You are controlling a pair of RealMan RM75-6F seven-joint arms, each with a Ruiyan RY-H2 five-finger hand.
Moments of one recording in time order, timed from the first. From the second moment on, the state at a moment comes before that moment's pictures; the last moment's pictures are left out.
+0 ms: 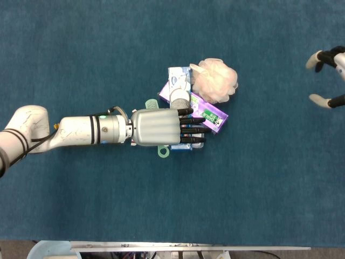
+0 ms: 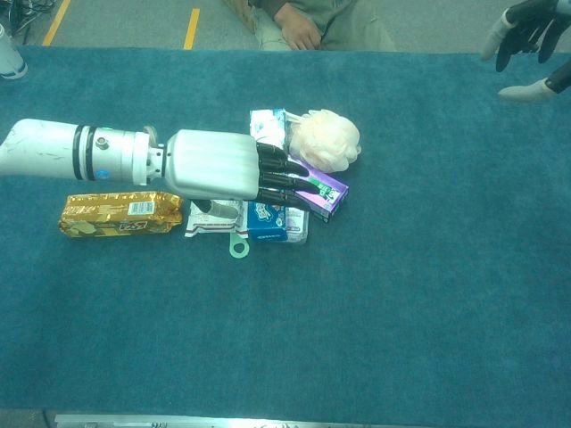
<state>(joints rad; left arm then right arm) -1.09 -1.57 0.15 -0.95 2.20 1.14 -0.23 0.71 -0.75 0.05 -1.97 -1.10 0.84 -0.04</state>
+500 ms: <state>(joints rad) -1.14 -1.62 0.20 -0.91 2.16 1.10 -0.17 0.66 -0.73 0.08 -1.93 -1.16 0.79 0.06</state>
